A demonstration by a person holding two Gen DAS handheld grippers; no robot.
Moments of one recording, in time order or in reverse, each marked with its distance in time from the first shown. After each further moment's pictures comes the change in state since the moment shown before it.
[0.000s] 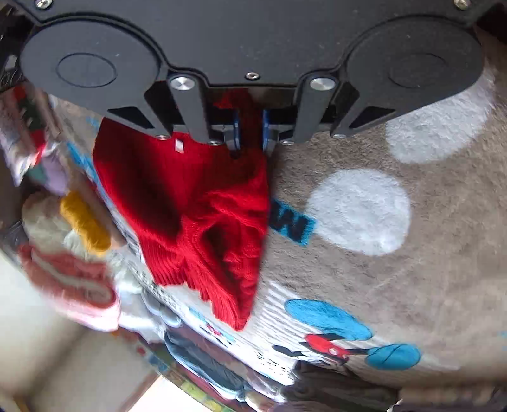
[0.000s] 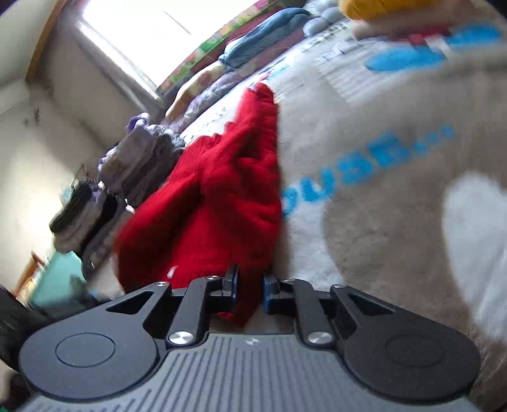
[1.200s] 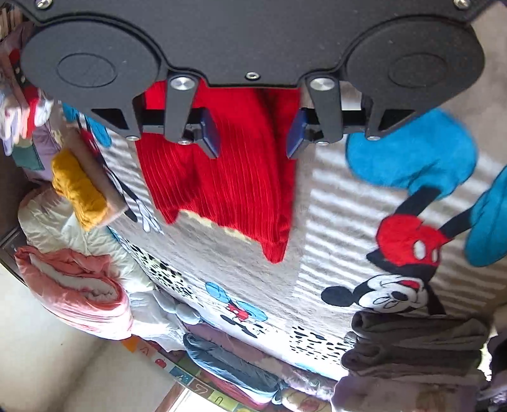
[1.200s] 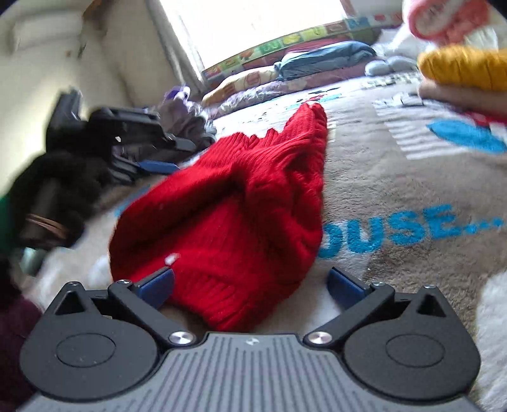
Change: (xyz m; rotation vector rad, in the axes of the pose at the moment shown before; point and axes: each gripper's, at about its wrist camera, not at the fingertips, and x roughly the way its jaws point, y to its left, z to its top) left arm 0.099 -0.037 0.164 0.133 0.052 -0.026; right arm 0.019 0.029 0.002 -0.307 -0.039 0.001
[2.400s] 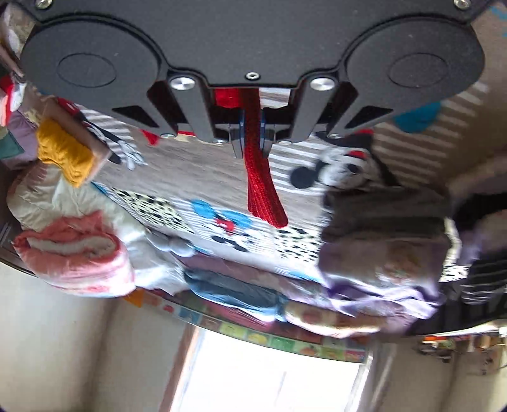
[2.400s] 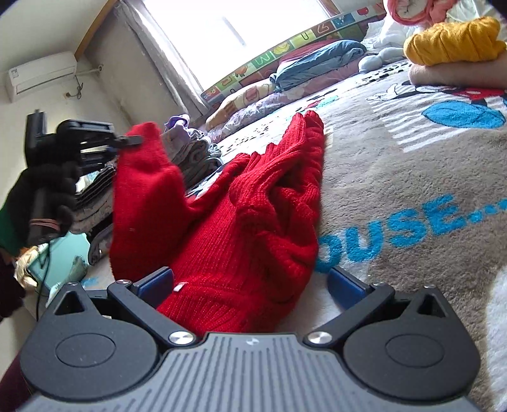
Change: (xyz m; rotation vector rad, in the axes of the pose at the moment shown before) left arm -0.098 0.005 0.048 0.183 -0.285 0.111; right arm 0.001 -0.013 -0.001 0.083 -0.058 0.063
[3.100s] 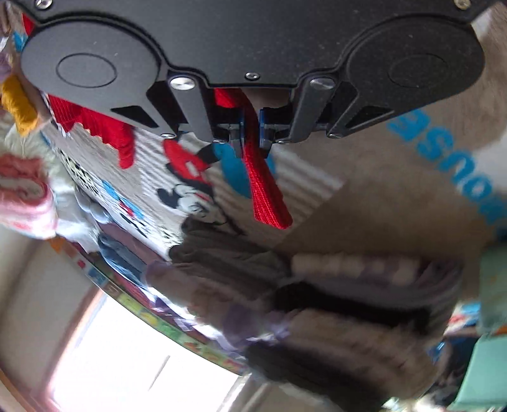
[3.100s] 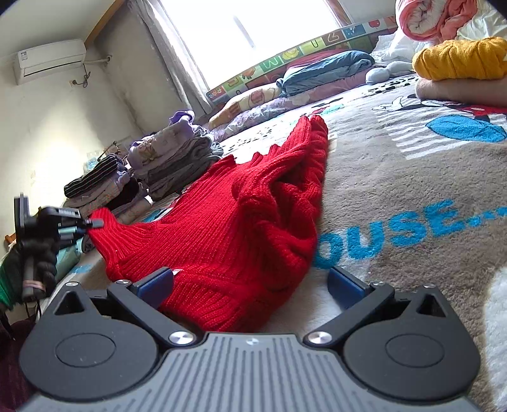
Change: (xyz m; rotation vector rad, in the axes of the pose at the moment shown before) left arm -0.045 0.161 -0.093 -0.353 -0.017 0.187; right arm -0.001 0.006 -0.008 -0.070 -0.014 -0.019
